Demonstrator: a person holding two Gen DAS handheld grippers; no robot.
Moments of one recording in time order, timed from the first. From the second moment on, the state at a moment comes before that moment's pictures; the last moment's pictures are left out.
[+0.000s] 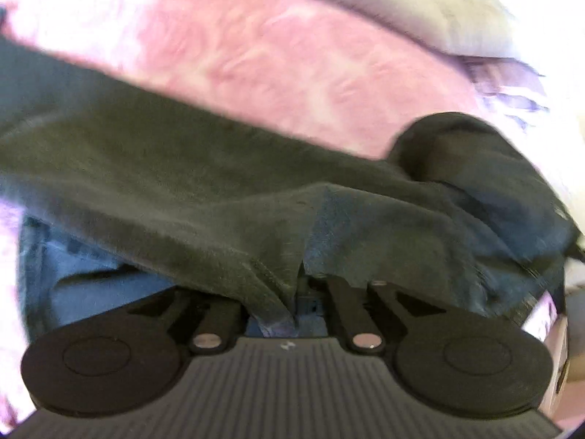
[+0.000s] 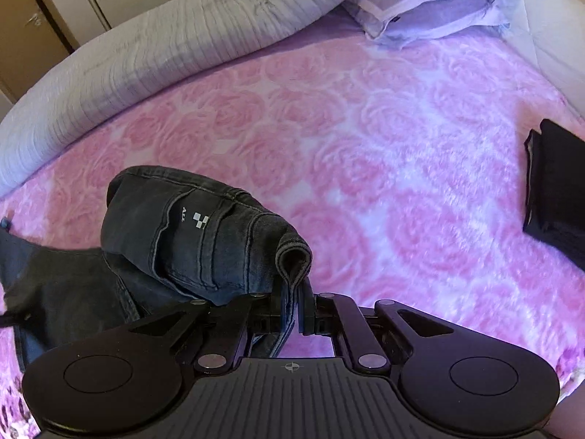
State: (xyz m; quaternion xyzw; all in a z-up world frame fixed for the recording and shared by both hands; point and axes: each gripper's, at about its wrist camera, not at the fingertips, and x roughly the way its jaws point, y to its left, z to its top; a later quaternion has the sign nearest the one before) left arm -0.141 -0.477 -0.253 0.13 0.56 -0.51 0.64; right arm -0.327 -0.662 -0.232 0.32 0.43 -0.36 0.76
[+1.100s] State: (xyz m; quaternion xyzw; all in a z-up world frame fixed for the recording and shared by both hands) left arm -0.210 -0.353 -0.278 0.60 0.09 -0.57 0.55; right arm -0.316 -0.414 -0.299 0.10 0.55 -0.22 0.80
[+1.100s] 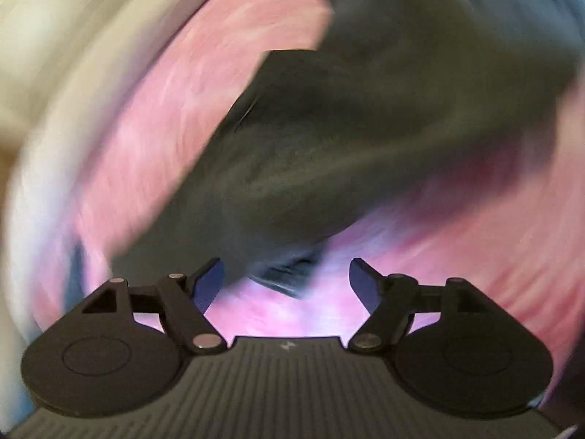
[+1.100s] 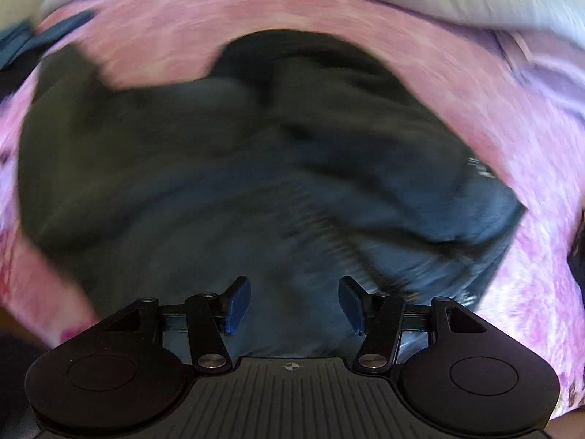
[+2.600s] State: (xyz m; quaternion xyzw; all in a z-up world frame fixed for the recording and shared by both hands) left arm -0.187 -0.339 -0.376 0.64 -0.21 -0.46 0.58; right arm -0.449 -0.247 -0.441 -0.38 0.43 -0.24 0.78
